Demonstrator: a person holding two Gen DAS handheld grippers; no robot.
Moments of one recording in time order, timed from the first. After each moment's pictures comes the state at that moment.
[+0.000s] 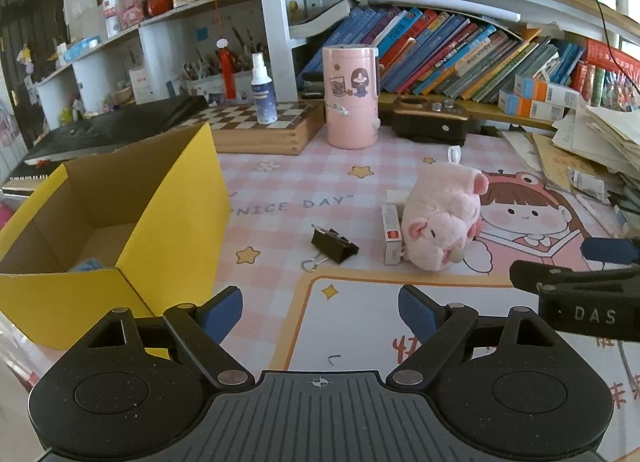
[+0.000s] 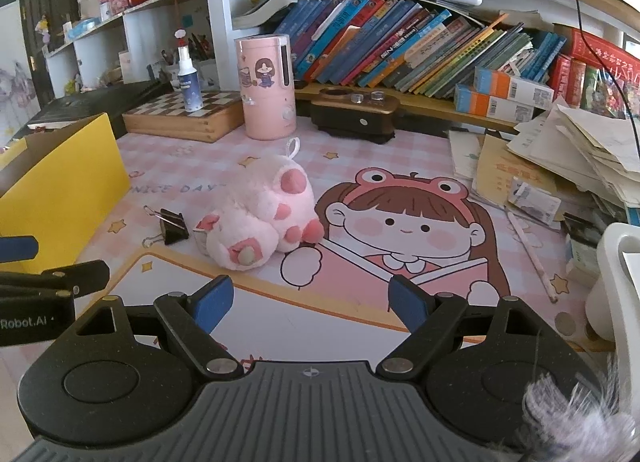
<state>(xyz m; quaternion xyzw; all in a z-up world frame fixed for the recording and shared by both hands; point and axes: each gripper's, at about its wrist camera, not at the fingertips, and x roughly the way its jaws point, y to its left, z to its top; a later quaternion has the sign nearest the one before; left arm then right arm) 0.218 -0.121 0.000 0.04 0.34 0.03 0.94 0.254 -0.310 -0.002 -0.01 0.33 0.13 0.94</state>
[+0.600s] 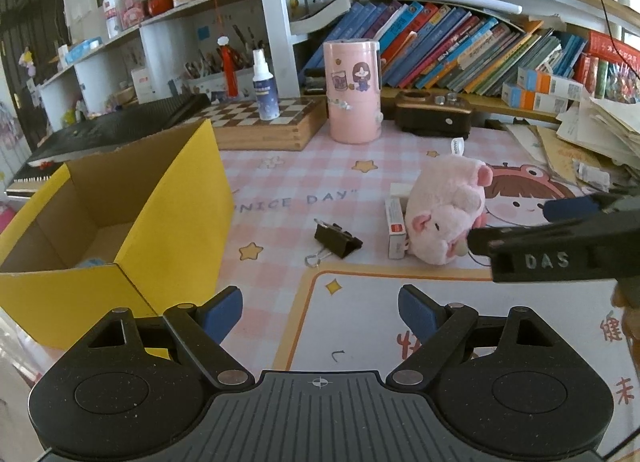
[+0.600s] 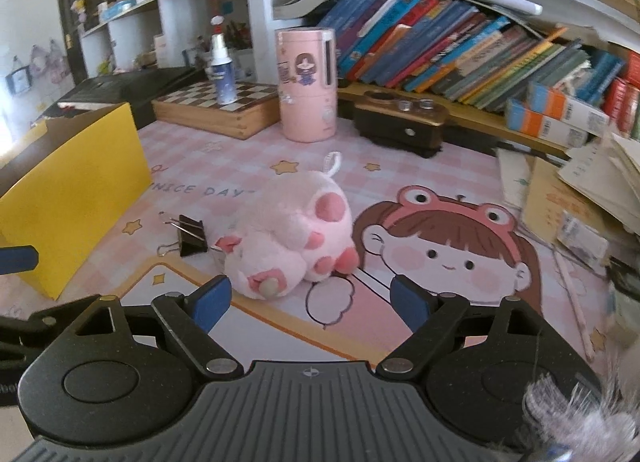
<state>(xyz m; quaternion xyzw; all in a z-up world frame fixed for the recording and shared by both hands) 0.220 -0.123 -0.005 0.05 0.35 0.04 0.94 0.296 -0.293 -0.004 -0.04 0.33 0.19 0.92</state>
